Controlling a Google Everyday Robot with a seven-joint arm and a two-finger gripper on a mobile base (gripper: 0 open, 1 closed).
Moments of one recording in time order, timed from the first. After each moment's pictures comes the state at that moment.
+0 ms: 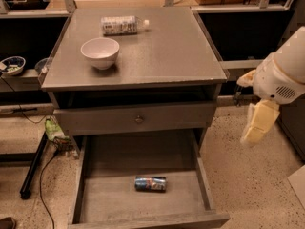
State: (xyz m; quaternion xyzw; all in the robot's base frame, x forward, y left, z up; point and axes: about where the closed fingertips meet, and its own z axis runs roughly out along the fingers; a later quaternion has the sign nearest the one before) arm 0.474 -0.218 0.868 -0.61 0.78 0.06 0.16
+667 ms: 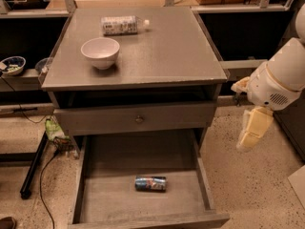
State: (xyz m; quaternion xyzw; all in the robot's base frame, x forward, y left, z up) arm 0.475 -0.212 0.846 -0.62 0.76 0.08 0.16
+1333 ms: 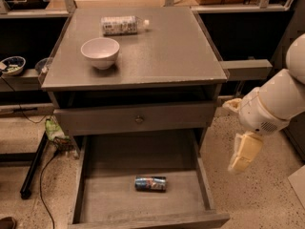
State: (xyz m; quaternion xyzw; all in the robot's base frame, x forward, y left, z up) arm 0.449 -0.195 0.805 -0.63 0.75 0.08 0.17
